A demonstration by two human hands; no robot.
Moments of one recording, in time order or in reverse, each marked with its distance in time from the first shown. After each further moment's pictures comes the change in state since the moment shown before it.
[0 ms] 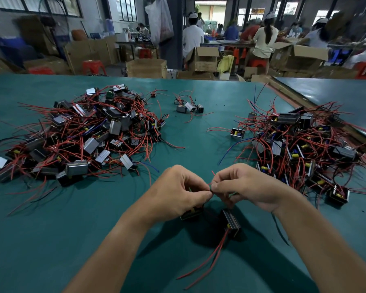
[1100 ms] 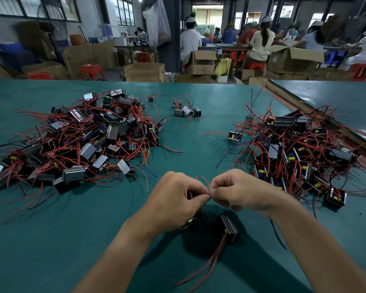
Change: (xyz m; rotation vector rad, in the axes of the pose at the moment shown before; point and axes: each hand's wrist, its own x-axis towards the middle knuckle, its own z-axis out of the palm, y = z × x) left_hand -0.001 0.003 0.008 0.343 0.191 0.187; right_hand 0.000 -0.004 0.007 -0.214 0.095 0.030
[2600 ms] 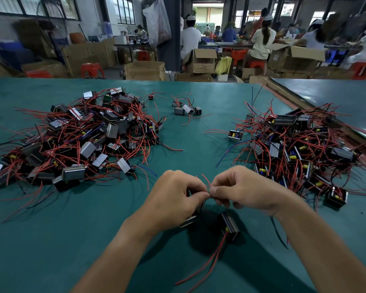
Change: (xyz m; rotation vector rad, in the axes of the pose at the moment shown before) left_hand 0.003 -0.002 0.000 0.015 -0.007 -0.020; right_hand -0.006 -0.006 -0.005 -0.021 -0.022 -0.025
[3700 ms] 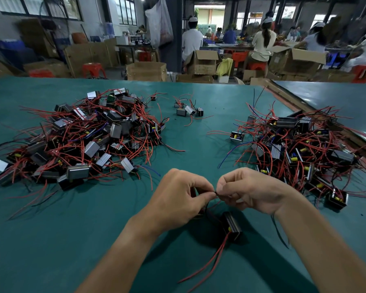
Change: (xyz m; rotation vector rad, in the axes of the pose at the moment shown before) left_hand -0.004 0.003 -0.001 -0.060 0.063 0.110; right_hand 0.005 0.011 -0.005 0.415 -0.130 0.134
